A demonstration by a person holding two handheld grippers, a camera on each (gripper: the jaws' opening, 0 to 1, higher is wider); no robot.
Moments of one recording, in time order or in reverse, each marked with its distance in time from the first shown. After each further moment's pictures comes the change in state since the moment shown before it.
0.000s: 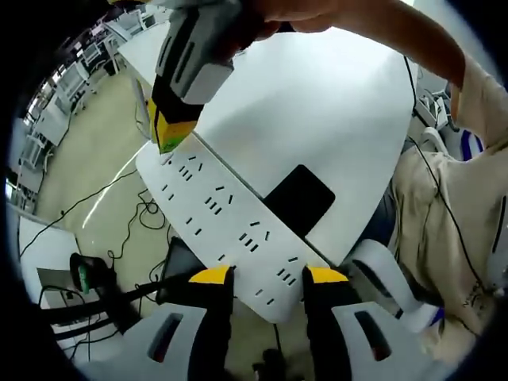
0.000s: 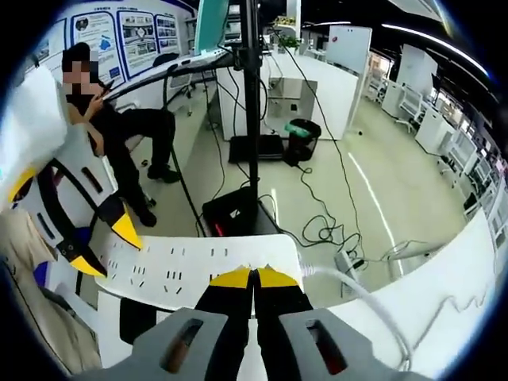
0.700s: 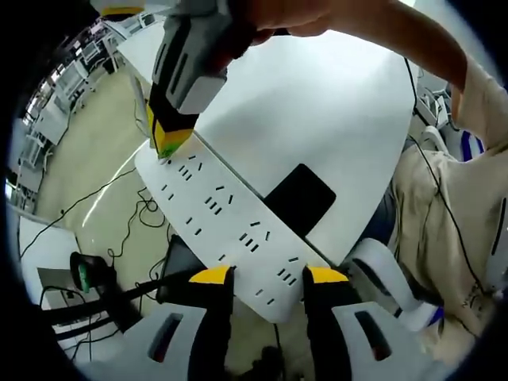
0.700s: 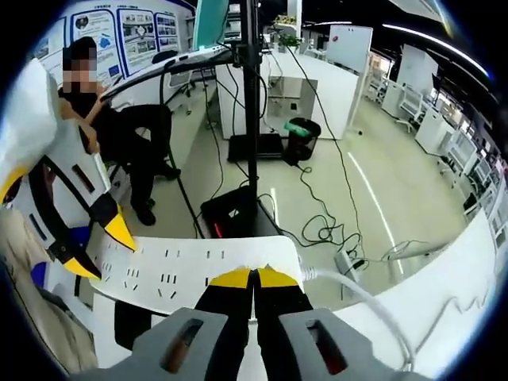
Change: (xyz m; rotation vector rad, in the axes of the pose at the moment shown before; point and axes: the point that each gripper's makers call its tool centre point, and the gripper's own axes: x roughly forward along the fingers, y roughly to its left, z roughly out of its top) left arm 0.001 0.002 0.000 0.000 0.020 -0.001; right arm 0.005 0.003 -0.003 0.007 0.002 0.002
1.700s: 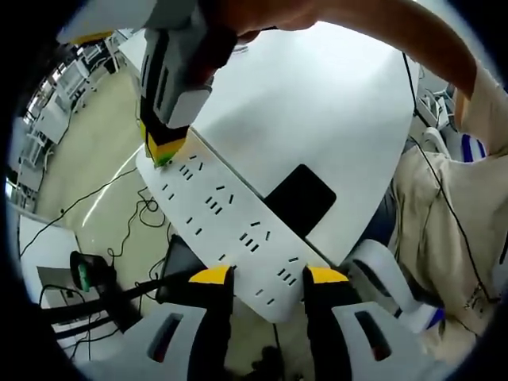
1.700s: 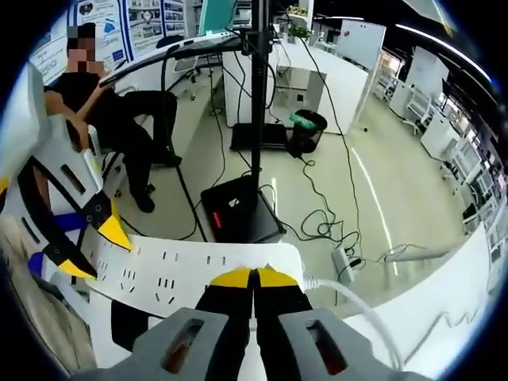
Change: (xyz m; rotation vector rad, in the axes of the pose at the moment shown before) left arm 0.000 -0.001 -0.001 -0.004 -0.004 0.002; right arm 0.010 0.005 0.004 -0.058 0.074 0.004
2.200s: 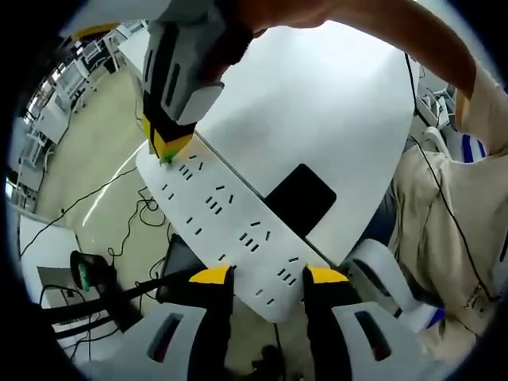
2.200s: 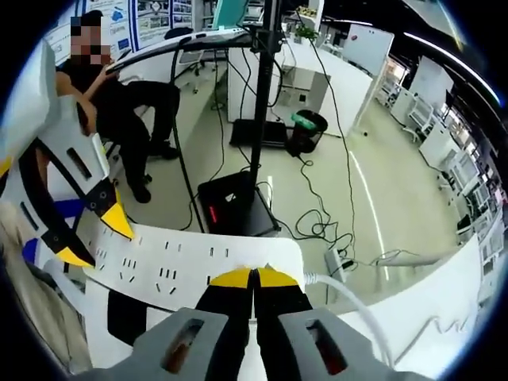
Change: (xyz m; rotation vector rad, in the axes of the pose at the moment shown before) left arm 0.001 0.000 0.000 0.001 0.005 0.001; right arm -0.002 -0.006 0.001 -0.059 0.023 -0.032
